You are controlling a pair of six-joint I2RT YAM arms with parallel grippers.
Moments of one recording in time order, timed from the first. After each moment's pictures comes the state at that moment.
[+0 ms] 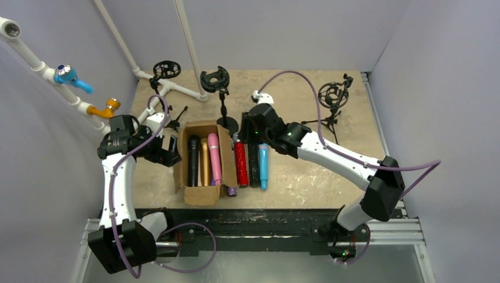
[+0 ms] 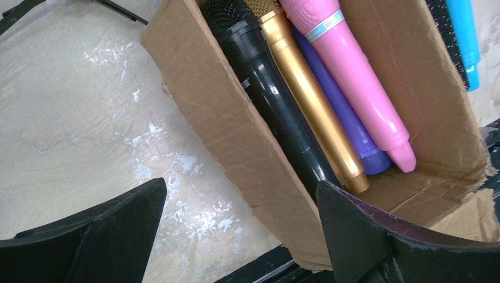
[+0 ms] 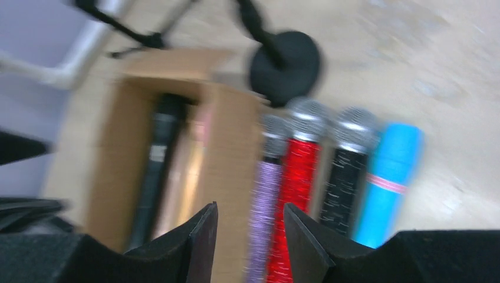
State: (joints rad) left arm 0.30 1.05 0.97 -0.98 0.58 0.50; right arm 0.85 1.51 1.22 -0.38 0.23 0.66
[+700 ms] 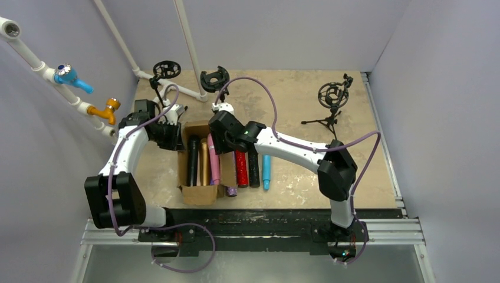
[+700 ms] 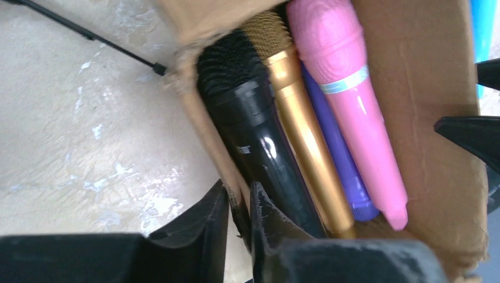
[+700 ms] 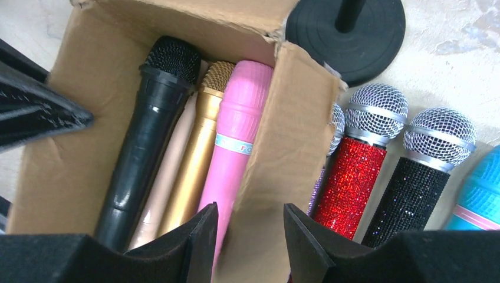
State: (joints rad) left arm 0.13 1.38 1.05 -0.84 0.50 0.29; right arm 1.03 1.93 1.68 -0.58 0.27 0.58
